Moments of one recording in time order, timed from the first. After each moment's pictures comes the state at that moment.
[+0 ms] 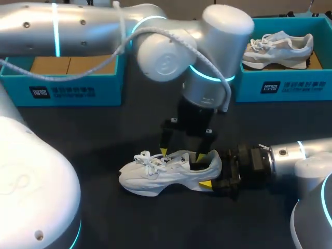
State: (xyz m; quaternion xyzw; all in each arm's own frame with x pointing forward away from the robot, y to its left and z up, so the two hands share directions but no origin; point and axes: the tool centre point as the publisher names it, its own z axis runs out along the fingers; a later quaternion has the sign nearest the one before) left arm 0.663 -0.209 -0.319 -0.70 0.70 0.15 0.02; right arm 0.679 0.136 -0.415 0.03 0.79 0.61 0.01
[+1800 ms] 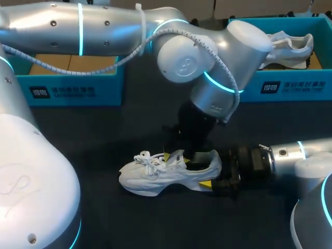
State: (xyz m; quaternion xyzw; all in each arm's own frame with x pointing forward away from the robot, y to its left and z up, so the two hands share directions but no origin) left arm 0.656 -0.188 -0.328 -0.68 0.70 0.22 0.07; right arm 0.679 0.136 -0.415 0.03 0.79 0.61 0.01
